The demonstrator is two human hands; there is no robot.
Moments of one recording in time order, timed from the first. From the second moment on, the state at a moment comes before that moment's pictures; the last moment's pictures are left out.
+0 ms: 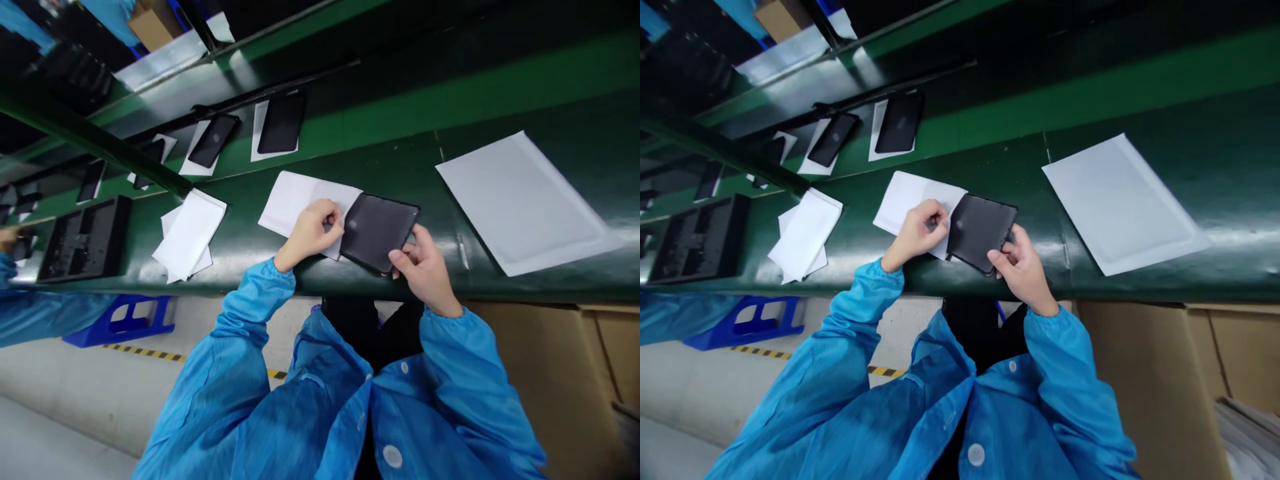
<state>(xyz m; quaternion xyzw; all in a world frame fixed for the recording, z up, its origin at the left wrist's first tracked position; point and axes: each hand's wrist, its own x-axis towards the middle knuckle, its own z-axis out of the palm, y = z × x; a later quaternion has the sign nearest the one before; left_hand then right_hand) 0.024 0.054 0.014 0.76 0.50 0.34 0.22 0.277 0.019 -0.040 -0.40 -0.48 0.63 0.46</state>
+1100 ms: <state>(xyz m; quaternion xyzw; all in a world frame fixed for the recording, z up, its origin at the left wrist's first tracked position) -0.144 0.185 -0.040 0.60 0.70 0.39 -0.03 0.375 0.015 -0.017 -0.55 -0.25 0.28 0.75</state>
